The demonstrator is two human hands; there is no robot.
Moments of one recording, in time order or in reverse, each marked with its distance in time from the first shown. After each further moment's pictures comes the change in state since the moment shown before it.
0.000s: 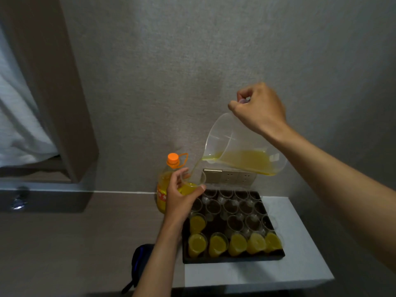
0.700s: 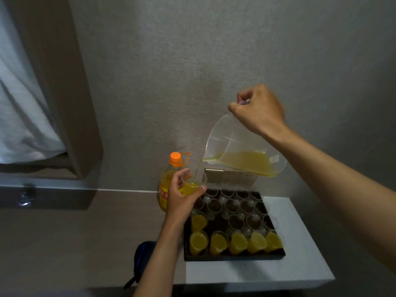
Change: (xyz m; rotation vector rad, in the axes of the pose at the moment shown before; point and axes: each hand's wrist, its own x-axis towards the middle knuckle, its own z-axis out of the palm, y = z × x) left_hand -0.012 0.003 -0.003 -0.025 0.000 -0.016; right_hand -0.007 -0.003 -0.002 0.028 -0.015 -0.009
